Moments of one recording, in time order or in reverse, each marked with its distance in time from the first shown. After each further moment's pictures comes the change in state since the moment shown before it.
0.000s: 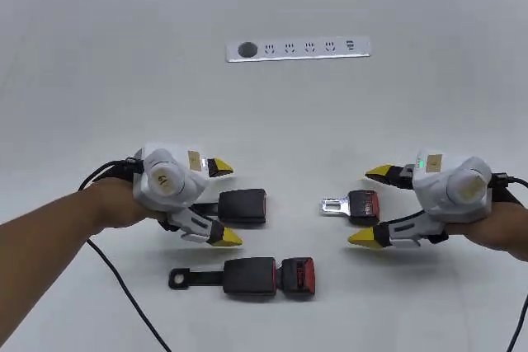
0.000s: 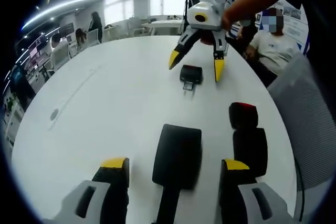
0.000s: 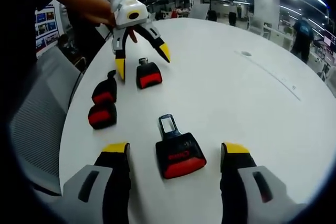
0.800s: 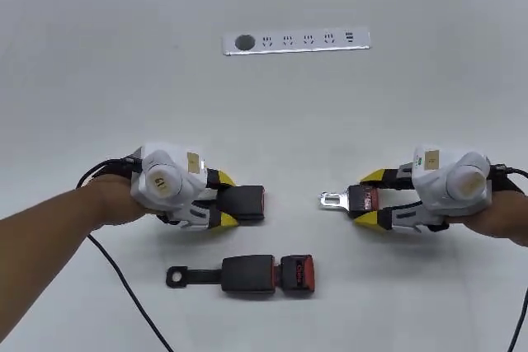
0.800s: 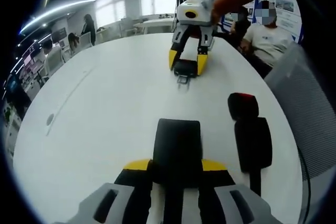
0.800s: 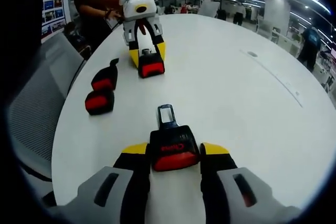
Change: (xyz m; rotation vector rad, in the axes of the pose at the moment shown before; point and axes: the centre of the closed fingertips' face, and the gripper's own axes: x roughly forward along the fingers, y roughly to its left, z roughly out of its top) left arm 0.001 0.007 0.002 0.069 0.000 -0.028; right arm 0.007 -0.008 -0.012 -0.085 0.038 0.015
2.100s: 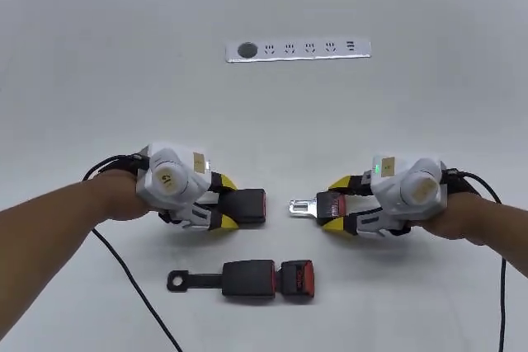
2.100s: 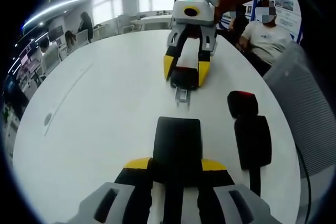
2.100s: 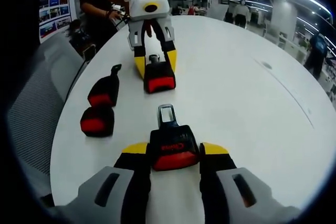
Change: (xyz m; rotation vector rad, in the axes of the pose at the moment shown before) left arm -0.003 -0.010 -0.014 -0.004 0.038 -0.020; right arm 0.032 0.020 0.039 -0.040 -0.016 0.042
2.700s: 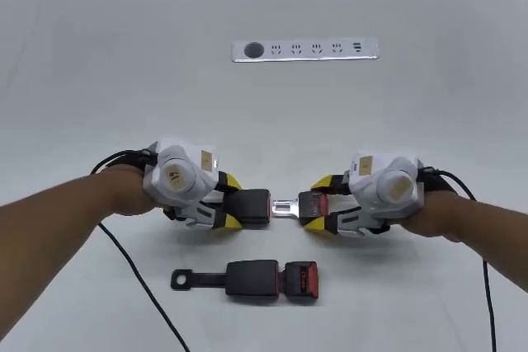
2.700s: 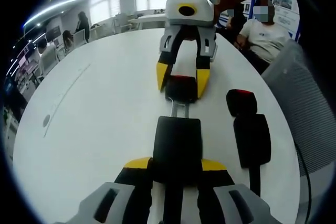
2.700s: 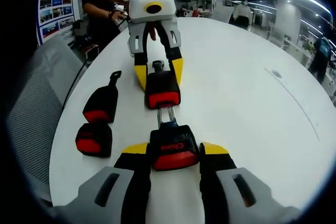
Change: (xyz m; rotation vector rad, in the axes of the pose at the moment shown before) left arm 0.005 0.004 -0.001 0.010 0.019 -0.015; right arm 0.026 -0.002 0.019 -0.015 -0.014 0.024
